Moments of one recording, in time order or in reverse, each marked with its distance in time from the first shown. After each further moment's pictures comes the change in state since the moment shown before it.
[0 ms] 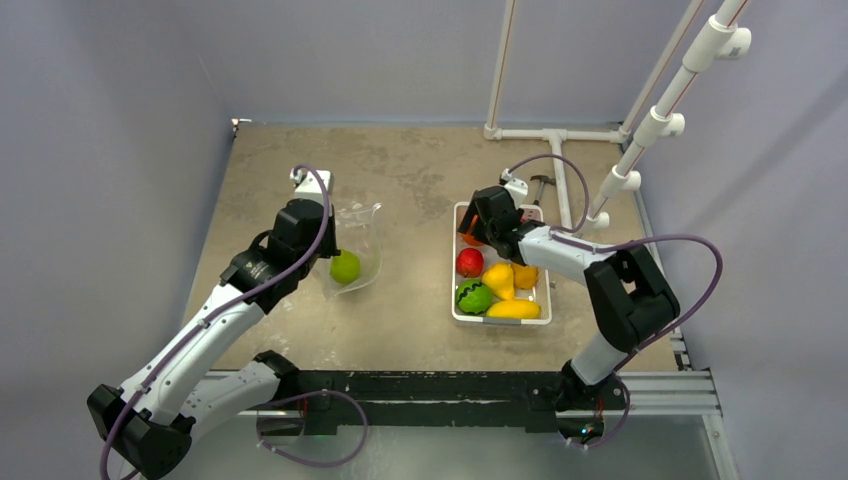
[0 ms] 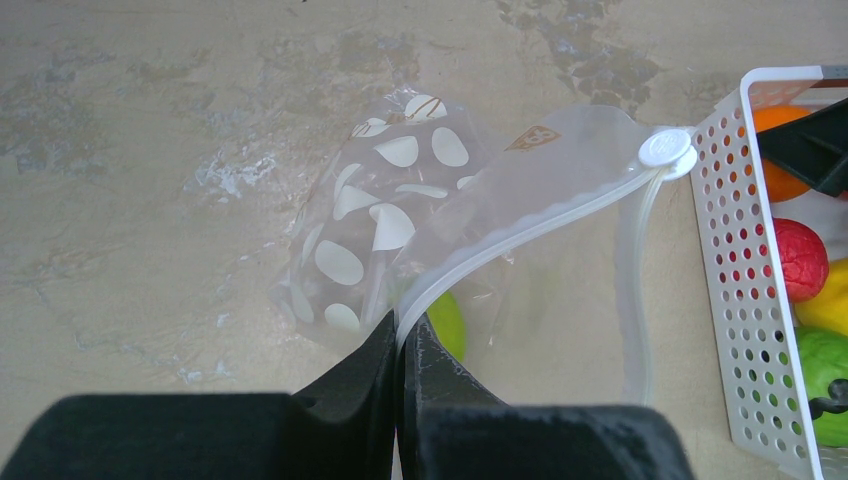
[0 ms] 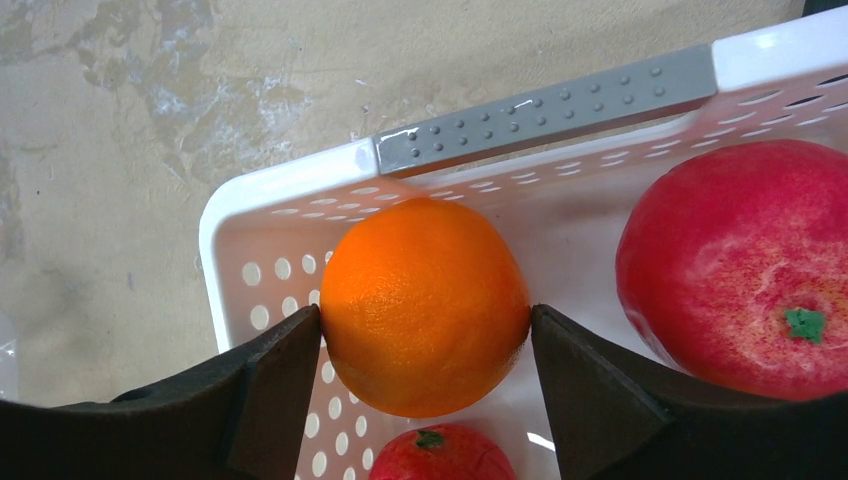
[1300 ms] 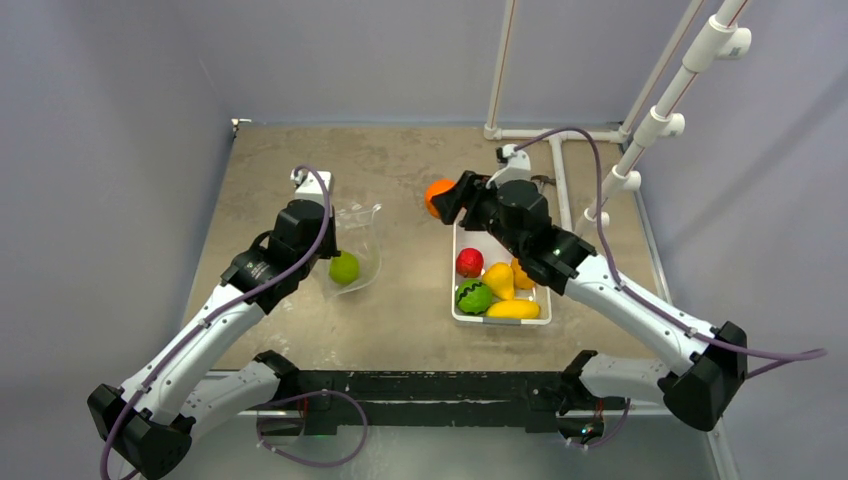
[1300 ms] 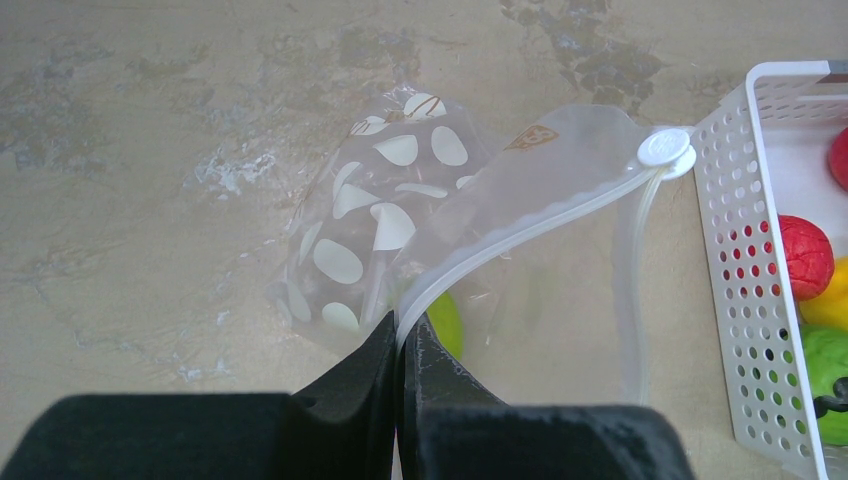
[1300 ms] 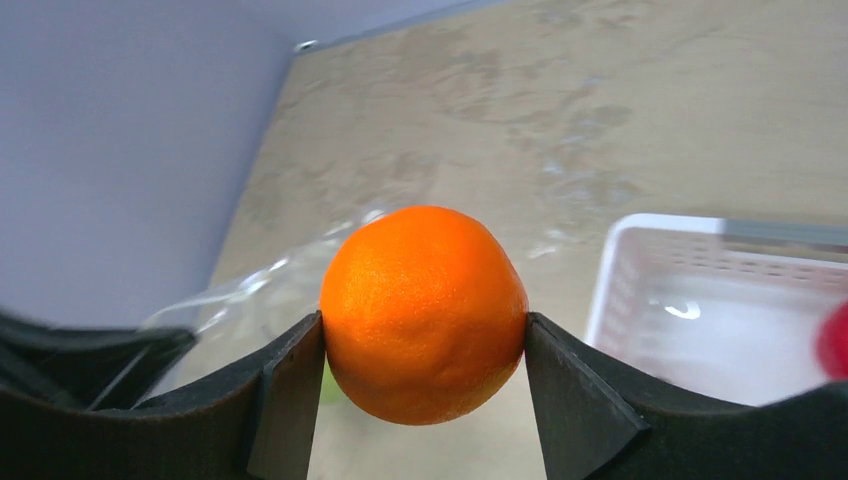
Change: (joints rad) left arm 0.000 0.000 -0.006 0.000 0.000 0.000; right arm 0.183 -0.466 0.096 -0.072 -0.124 -0.130
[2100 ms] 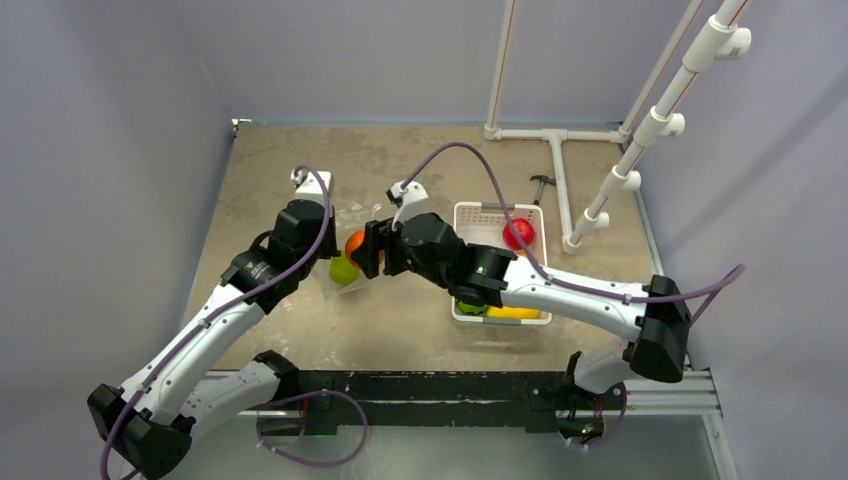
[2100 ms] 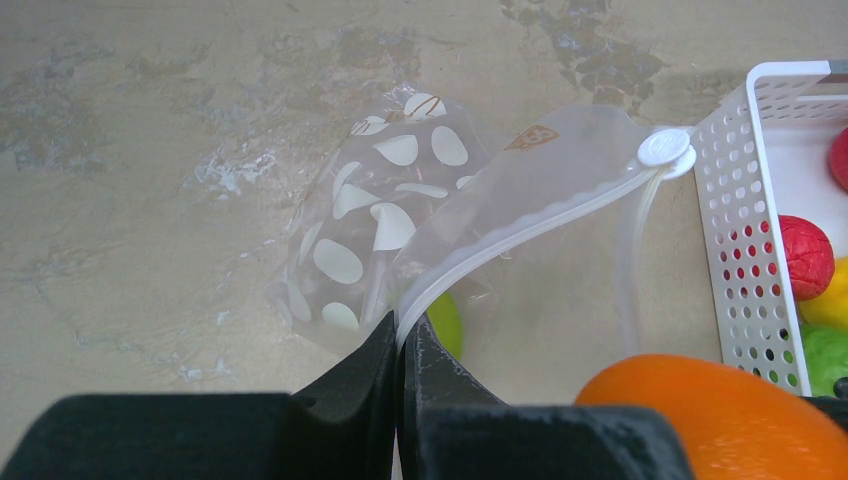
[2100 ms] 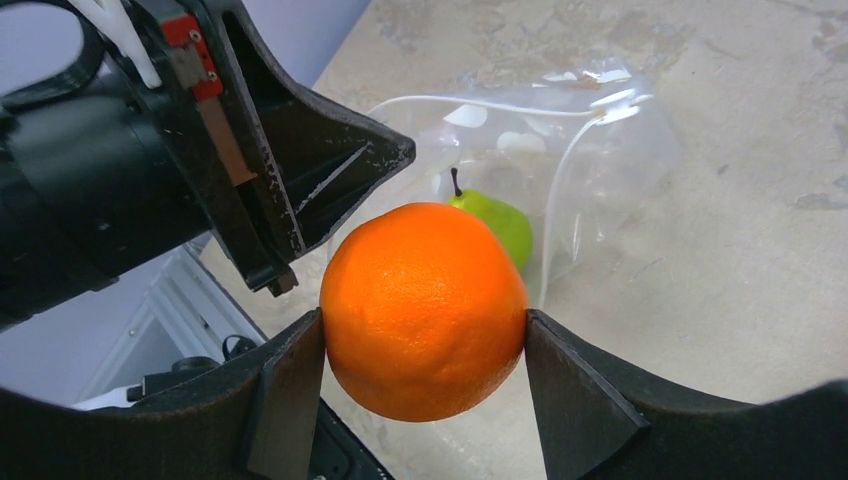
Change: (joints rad) left arm 0.000 0.000 0.000 0.000 0.000 0.000; right arm 0.420 0.280 0.216 -0.007 0.055 -0.073
